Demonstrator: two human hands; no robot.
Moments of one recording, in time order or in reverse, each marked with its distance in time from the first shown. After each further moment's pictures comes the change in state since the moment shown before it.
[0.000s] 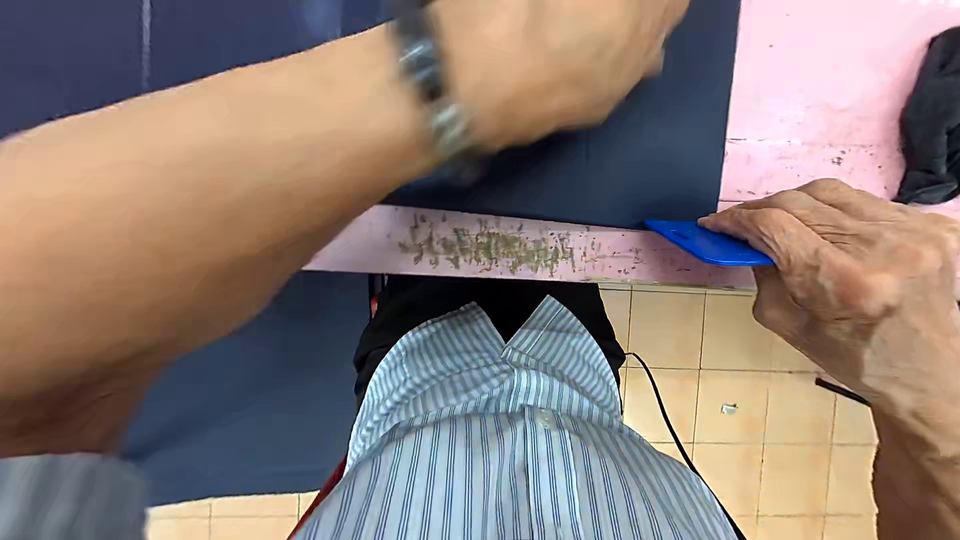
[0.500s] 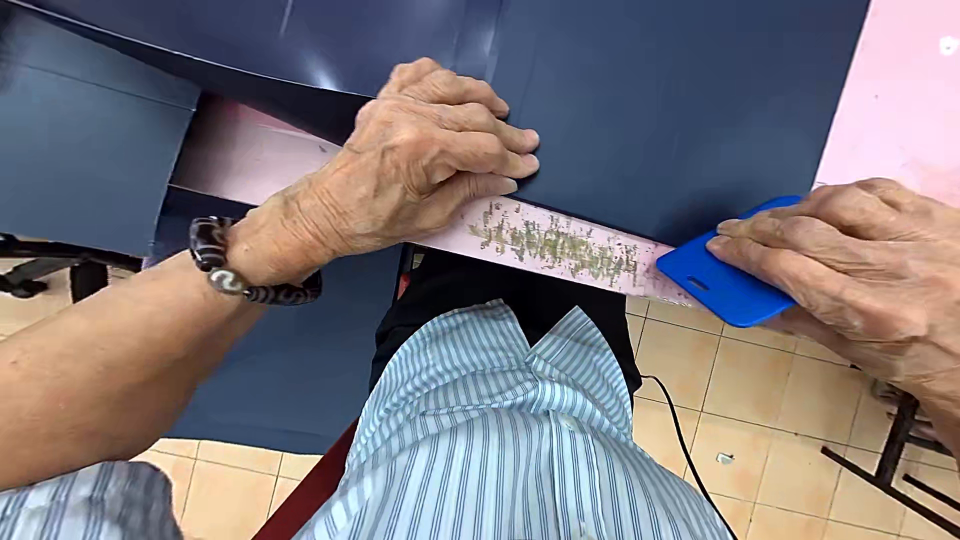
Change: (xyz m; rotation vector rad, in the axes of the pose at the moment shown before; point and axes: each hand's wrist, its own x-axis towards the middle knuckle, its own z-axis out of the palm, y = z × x) left_hand -0.171 -0.056 0.041 -0.339 0.308 0.093; right_hand 0.035 0.031 0.022 0.098 0.014 -0.486
